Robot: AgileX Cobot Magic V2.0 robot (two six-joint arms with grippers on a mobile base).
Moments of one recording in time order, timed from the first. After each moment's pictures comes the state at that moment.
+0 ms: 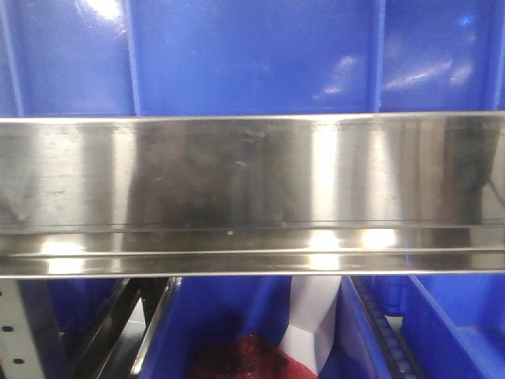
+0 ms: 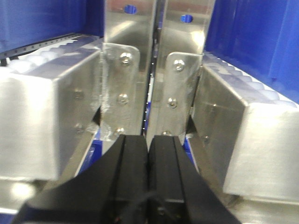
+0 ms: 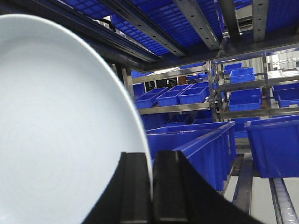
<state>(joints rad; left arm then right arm) -0.06 -0.02 0.03 0.01 0.14 -0.09 0.37 0.12 -0.38 0.02 -0.01 0.20</state>
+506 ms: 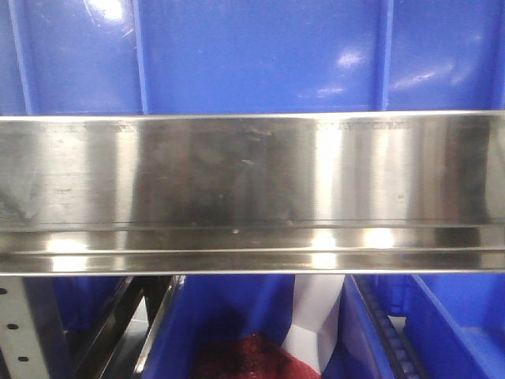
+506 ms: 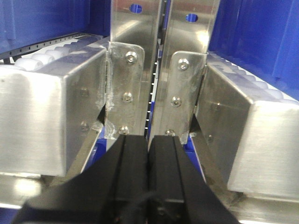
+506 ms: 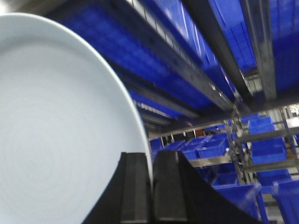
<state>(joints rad) -0.06 -0.02 0.03 0.01 0.14 -0.09 0.37 0.23 -0.58 0.08 -0.14 0.21</state>
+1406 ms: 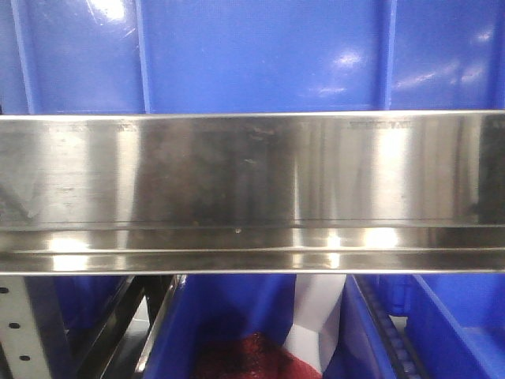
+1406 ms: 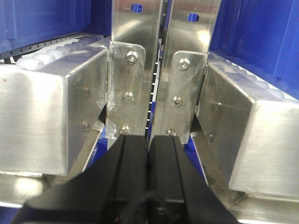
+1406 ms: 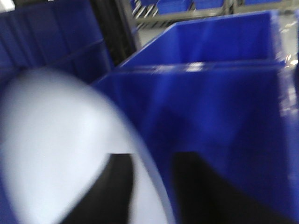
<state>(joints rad) -0.06 -0.02 0.03 0.01 0.14 -0.09 0.43 1.33 -1.32 0.09 0.27 0.22</state>
